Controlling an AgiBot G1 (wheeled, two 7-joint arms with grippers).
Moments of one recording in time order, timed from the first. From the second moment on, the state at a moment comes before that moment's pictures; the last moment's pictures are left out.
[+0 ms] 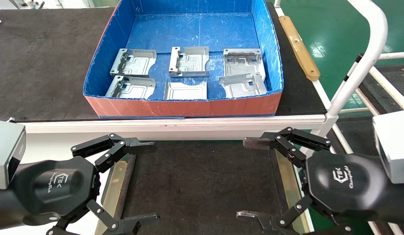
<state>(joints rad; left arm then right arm) -1.08 0.61 0.29 -1.28 0.73 1.49 -0.18 1.07 -0.61 -0.28 1.28 -0.73 -1.50 0.19</state>
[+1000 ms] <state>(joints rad) -1.27 0.80 0.36 -1.13 0.96 1.26 -0.19 1.08 -0.61 -0.28 1.28 -0.73 -1.50 0.19</state>
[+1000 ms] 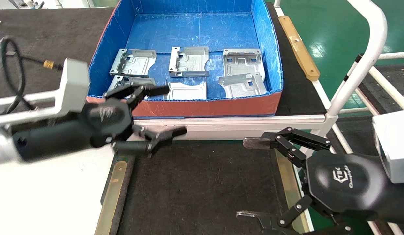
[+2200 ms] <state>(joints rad) -1.53 1.09 0.50 -0.75 1.28 0.85 -0.31 1.08 -0.61 -0.28 1.28 -0.73 -1.49 0.18</state>
